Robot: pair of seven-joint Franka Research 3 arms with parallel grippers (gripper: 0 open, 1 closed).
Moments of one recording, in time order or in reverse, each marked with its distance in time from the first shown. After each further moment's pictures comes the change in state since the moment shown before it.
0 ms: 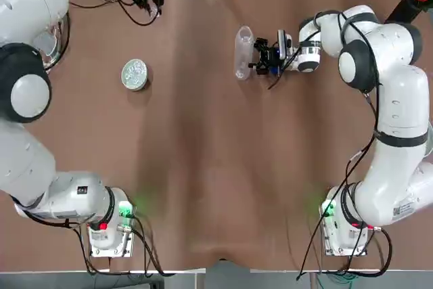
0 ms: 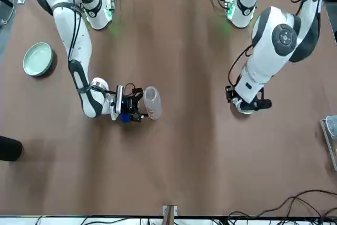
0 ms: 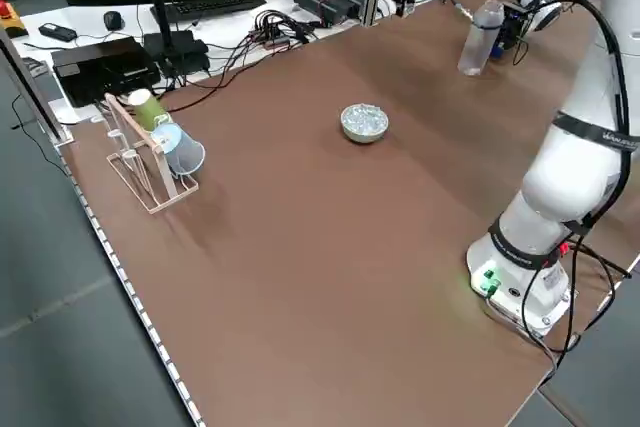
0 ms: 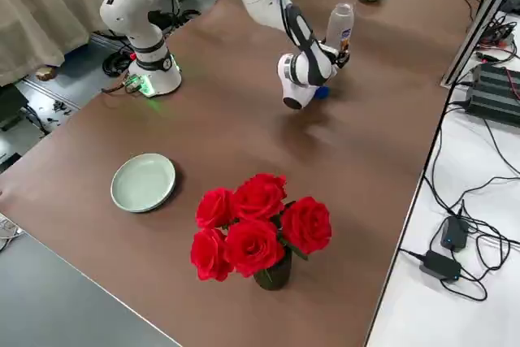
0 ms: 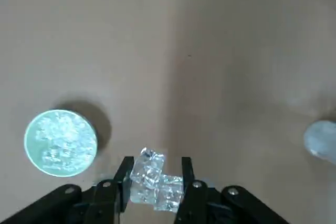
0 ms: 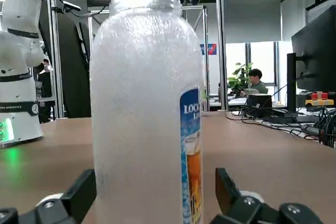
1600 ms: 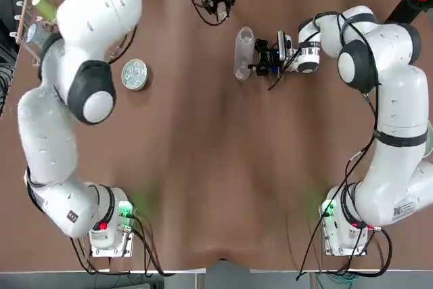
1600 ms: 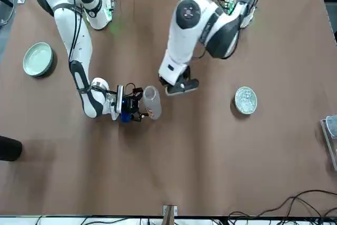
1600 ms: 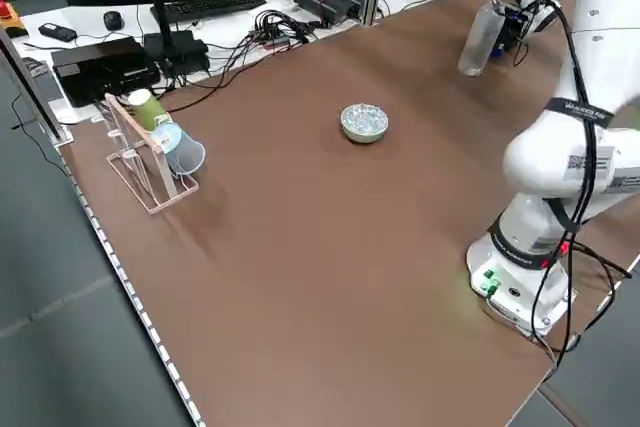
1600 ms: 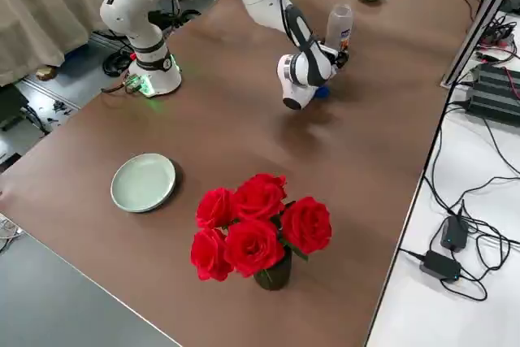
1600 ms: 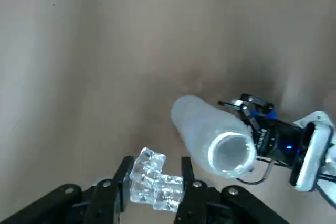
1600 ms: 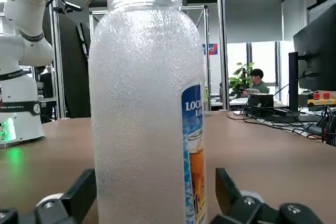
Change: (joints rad) left arm -0.635 0.365 0.233 0.600 0.000 -0.136 -0.516; right arm 0.002 0.003 0.001 0.000 -0.001 -0.002 -0.002
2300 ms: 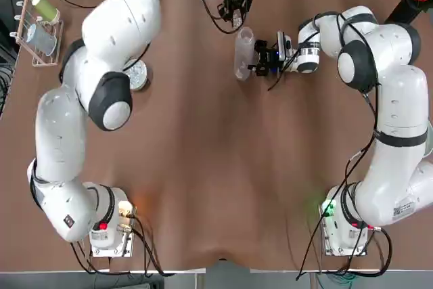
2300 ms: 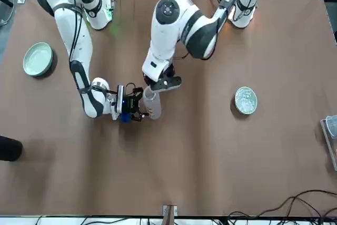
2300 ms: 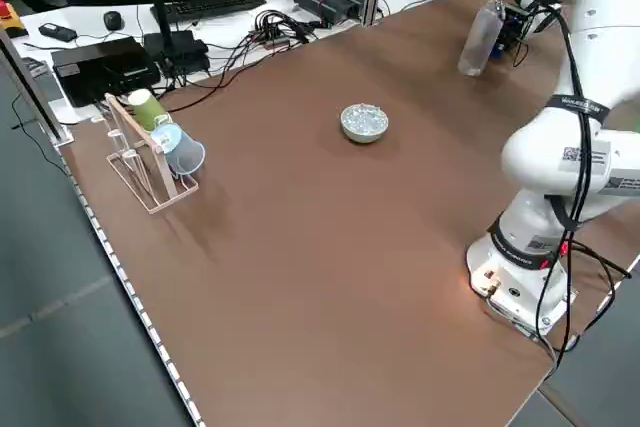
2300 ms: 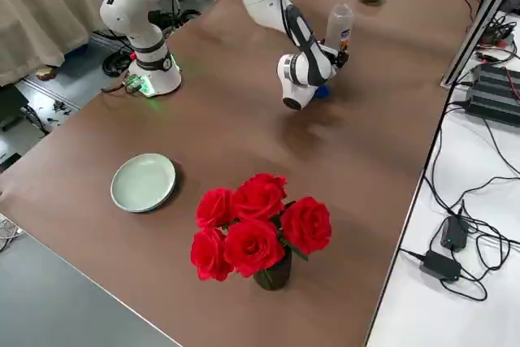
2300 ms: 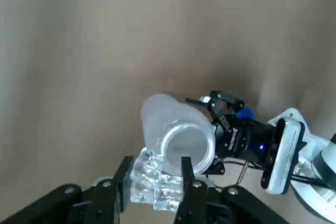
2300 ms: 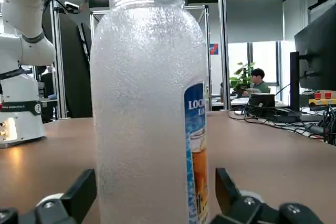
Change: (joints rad) left arm -0.160 0.097 0.112 0.084 0.000 0.079 -0.069; right arm 0.002 0.002 0.001 0.000 0.000 0.000 -0.001
